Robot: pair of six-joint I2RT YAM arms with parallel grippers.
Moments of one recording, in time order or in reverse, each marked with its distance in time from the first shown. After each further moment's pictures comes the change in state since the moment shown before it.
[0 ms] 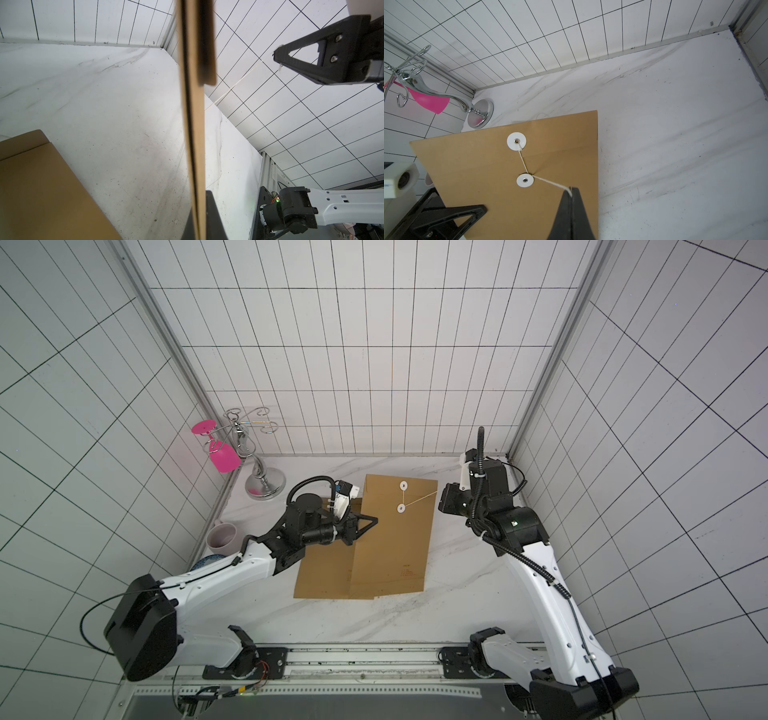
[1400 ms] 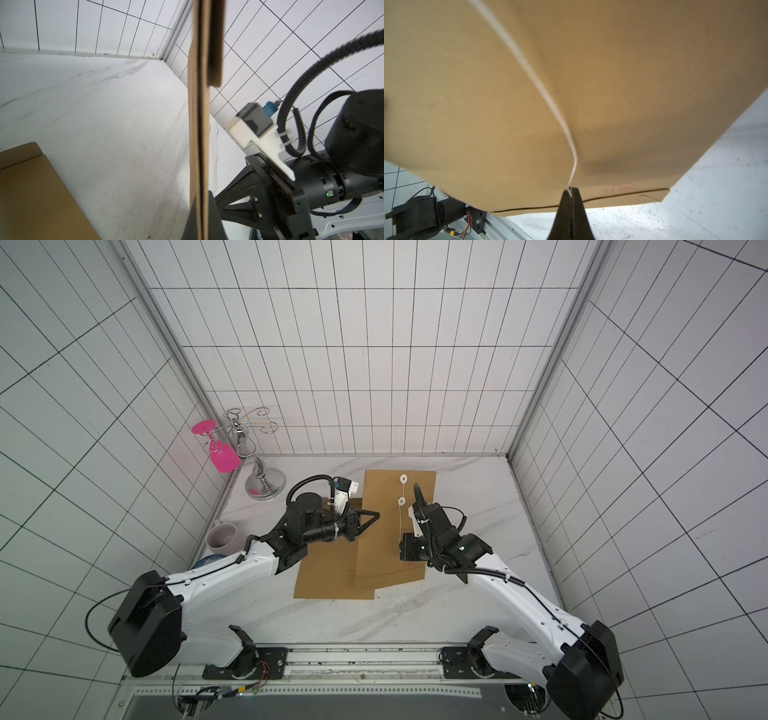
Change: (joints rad) left arm 0.001 0.024 0.000 0.097 -0.016 -0.061; right arm 0.317 0.003 -0.500 0.241 -0.105 0.201
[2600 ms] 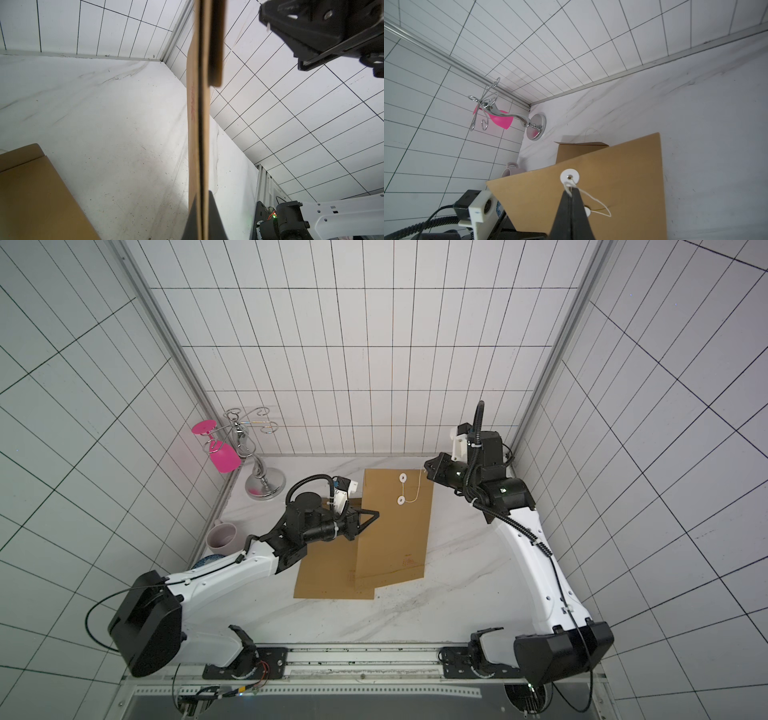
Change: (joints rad) left arm 0.004 0.000 0.000 0.004 0.000 -0.003; right arm -0.348 0.223 0.695 -0.085 -0.192 -0.027
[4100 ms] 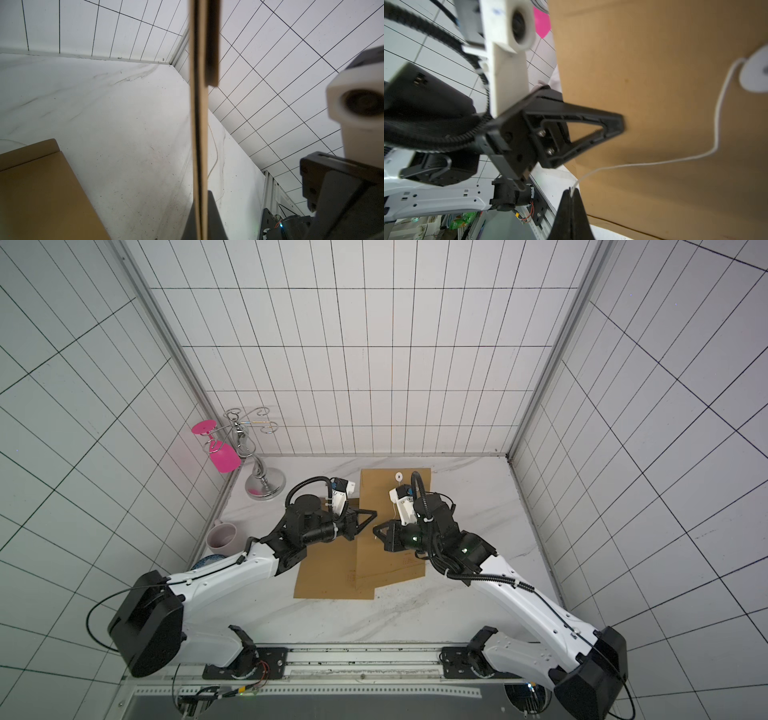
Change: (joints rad) left arm 0.005 -0.003 -0.032 0.028 -0.053 -0.015; right arm 0.458 -0.264 -0.616 0.316 0.020 0.089
